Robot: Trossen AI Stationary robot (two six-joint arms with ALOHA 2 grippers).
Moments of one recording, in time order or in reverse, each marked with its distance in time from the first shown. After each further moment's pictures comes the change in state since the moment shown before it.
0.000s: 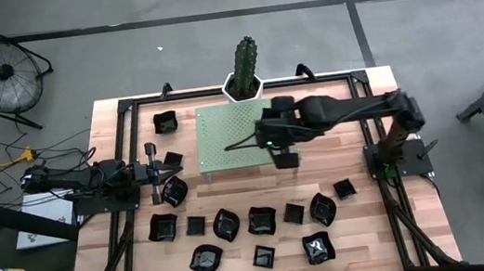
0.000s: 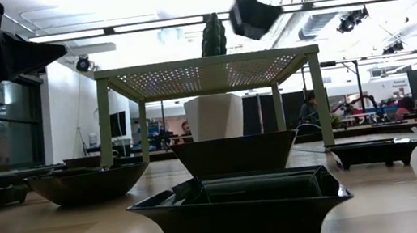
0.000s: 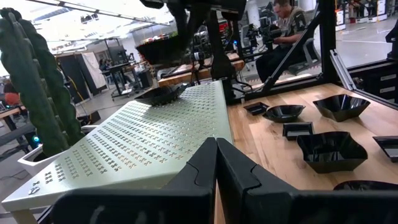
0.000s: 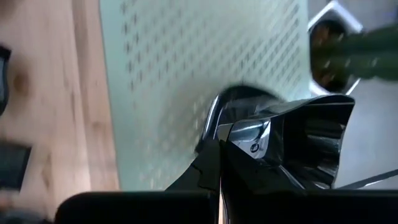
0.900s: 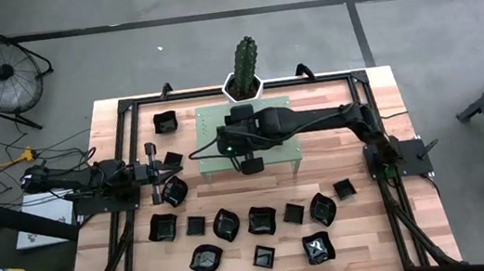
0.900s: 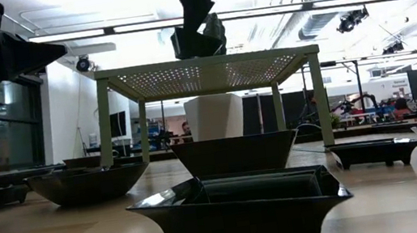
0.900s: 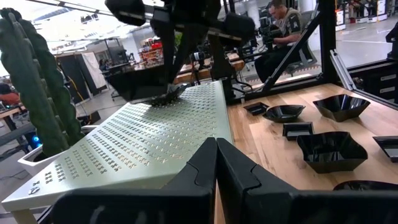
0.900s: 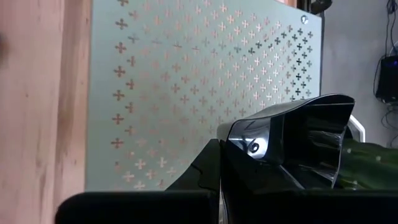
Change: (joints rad) left arm 0.000 0.000 0.000 0.000 0.000 0.000; right arm -0.033 0.328 0.302 0.126 -0.009 -0.200
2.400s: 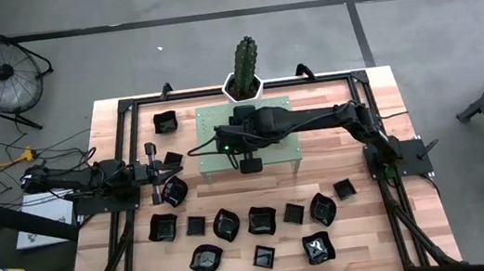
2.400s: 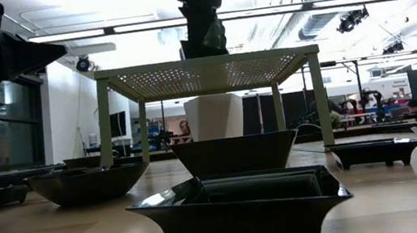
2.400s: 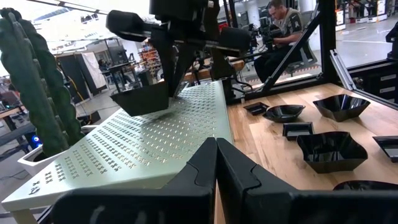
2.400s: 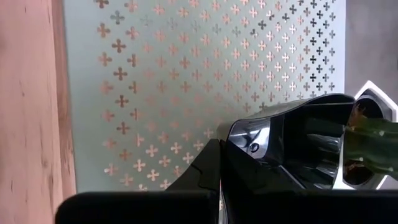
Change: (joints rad) left arm 0.000 0.000 0.000 0.000 0.000 0.000; right arm -0.024 0.030 -0.006 -0.034 -0.034 0.094
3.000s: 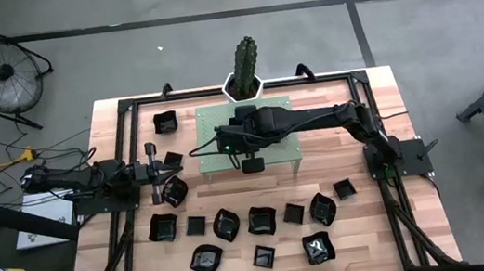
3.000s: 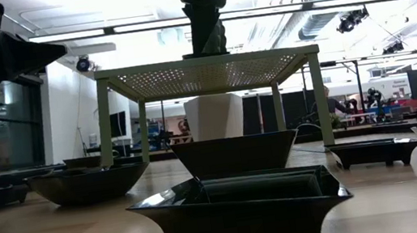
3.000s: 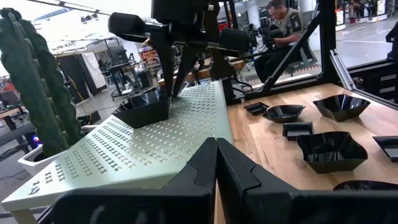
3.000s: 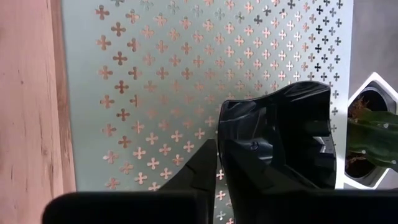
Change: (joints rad) left arm 0.000 0.000 0.000 0.000 0.000 0.000; right arm 0.000 0.000 0.000 -0.029 -0.004 0.001
